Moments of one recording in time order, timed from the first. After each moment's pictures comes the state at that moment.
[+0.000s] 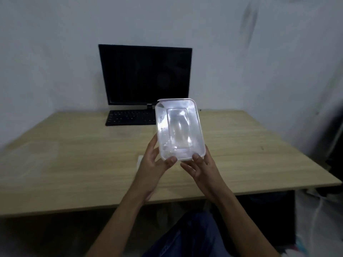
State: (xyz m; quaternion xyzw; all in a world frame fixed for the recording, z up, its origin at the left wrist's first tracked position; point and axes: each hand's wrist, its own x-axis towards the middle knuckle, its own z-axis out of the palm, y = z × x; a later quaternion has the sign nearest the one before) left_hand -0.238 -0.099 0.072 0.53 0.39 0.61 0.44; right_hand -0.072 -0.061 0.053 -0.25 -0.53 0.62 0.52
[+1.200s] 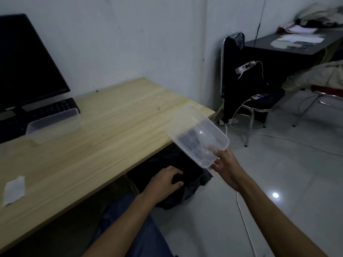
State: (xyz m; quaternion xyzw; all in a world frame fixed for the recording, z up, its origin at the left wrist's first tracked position) left_hand 0.033 -0.081 -0.070 0.90 0.35 0.08 0.25; right_hand 0.257 -0.166 -0.053 -0.46 -0.30 0.50 0.67
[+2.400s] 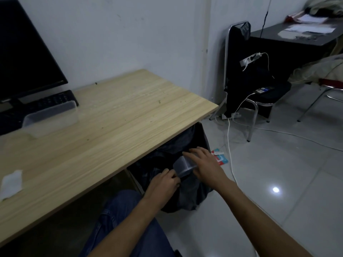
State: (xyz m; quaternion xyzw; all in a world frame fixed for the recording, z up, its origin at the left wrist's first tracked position) left_hand 0.028 -0.089 -0.109 0.95 0.29 0.10 -0.01; right_hand 0.227 -0.134 -0.102 -0.69 -0.70 0.03 0.20
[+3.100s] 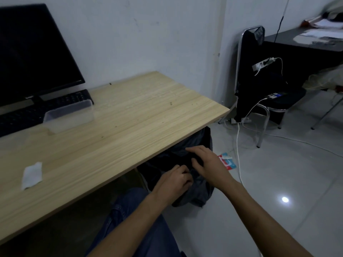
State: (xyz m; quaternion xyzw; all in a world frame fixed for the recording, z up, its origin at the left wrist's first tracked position) left_hand 0.026 -0.094 -0.076 0.95 0.26 0.15 0.07; right_hand 0.196 -0.136 -0.053 -0.61 -0.69 0.10 0.38
